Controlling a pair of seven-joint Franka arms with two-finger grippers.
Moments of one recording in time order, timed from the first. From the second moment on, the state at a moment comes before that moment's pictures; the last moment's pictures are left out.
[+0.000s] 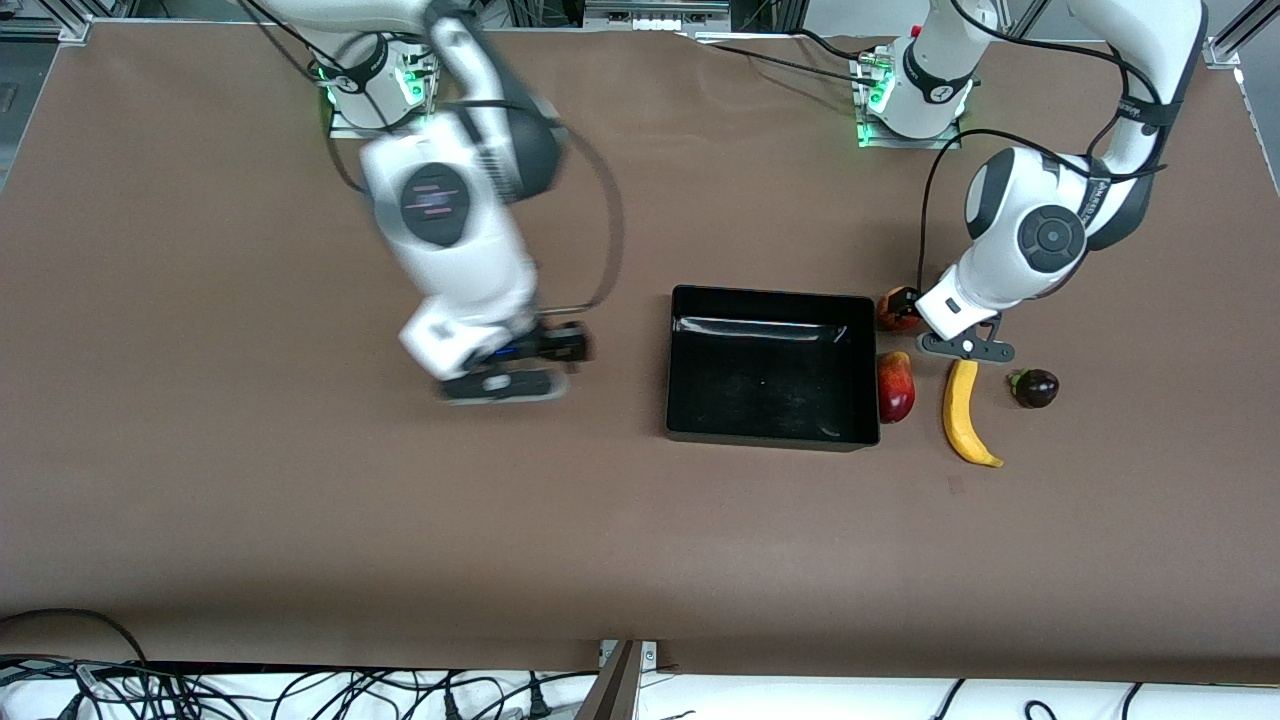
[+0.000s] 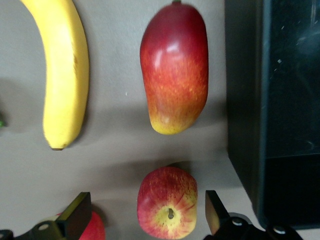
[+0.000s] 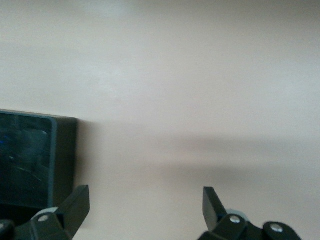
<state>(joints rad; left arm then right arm) 0.02 0.19 -0.17 -2.33 0.05 2.40 -0.05 0.58 0.54 -0.12 -1.26 0.10 1.86 0.41</state>
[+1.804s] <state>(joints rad) -0.20 0.37 -0.20 -1.86 0.01 1.97 -0.45 0.48 0.08 -0.38 -1.57 0.06 1.61 0.02</state>
